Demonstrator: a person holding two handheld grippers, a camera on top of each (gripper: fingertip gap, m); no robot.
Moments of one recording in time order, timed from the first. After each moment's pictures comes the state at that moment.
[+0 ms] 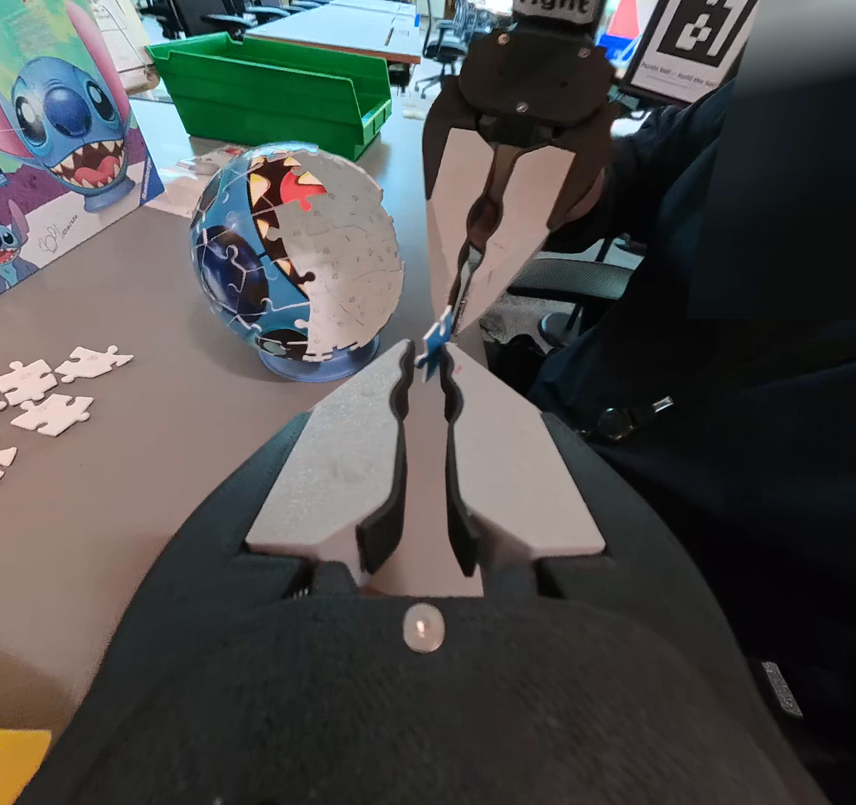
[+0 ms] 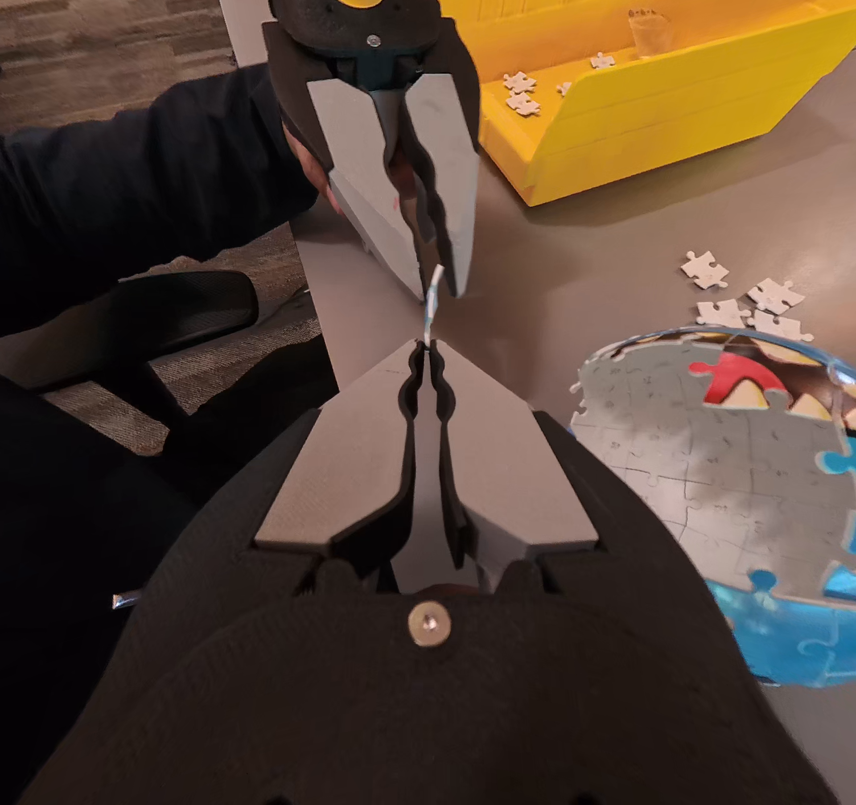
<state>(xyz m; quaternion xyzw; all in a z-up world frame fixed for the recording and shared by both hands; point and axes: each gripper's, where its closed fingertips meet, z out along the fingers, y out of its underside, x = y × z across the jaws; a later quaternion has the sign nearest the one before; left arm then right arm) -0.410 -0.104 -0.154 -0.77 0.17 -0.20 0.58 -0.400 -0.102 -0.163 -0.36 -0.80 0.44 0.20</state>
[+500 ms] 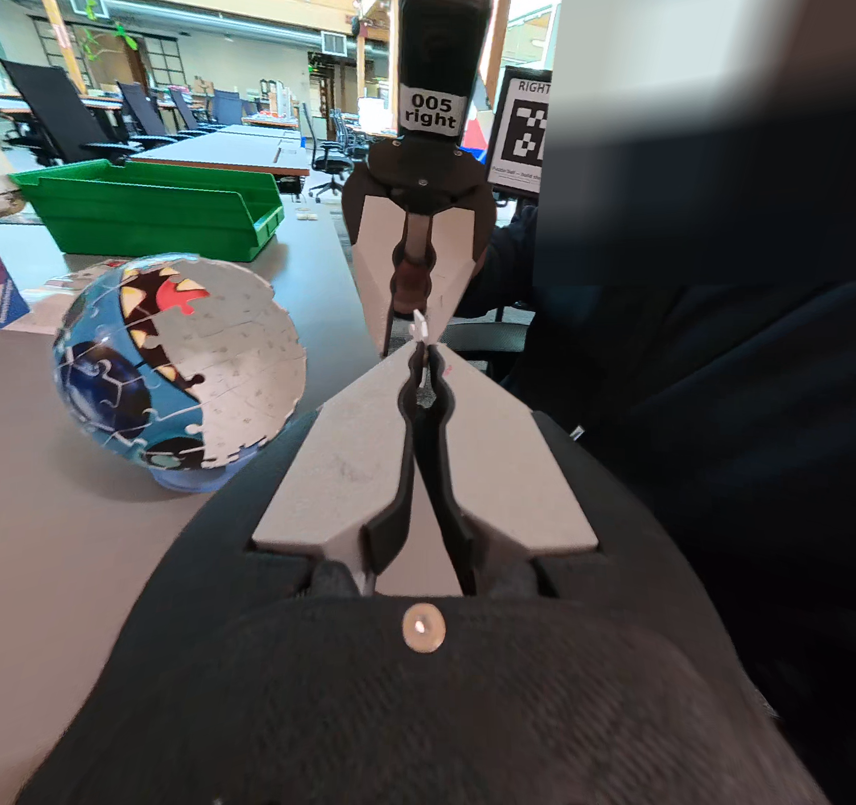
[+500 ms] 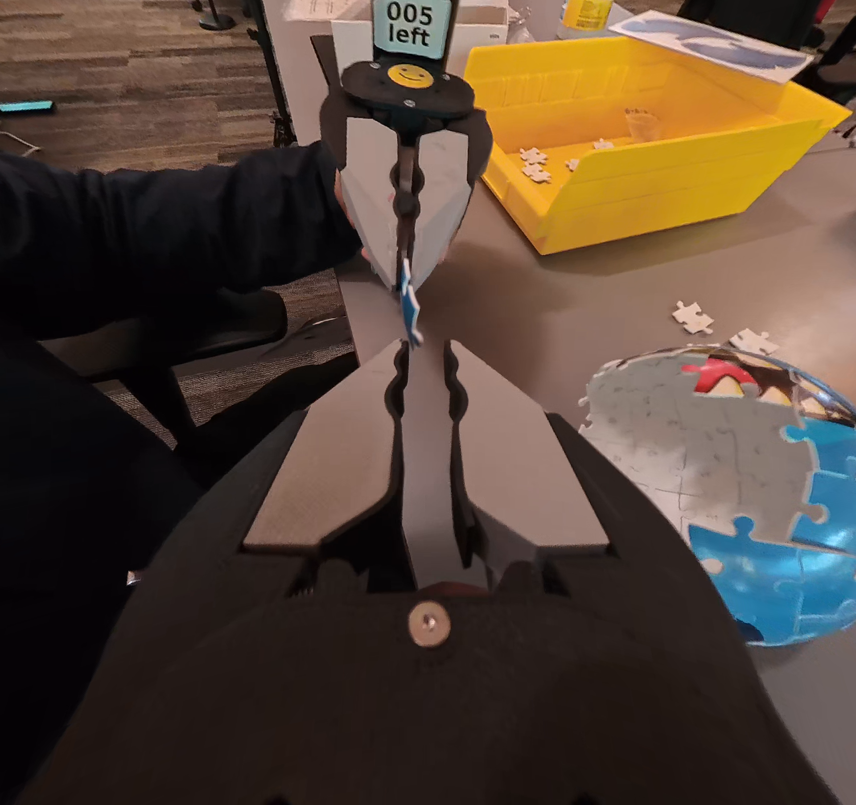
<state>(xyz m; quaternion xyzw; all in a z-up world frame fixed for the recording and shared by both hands) -0.367 -0.117 -0.121 -0.67 0.24 -0.30 0.63 -0.374 -0.105 -0.139 -0.31 -0.79 0.49 0.23</state>
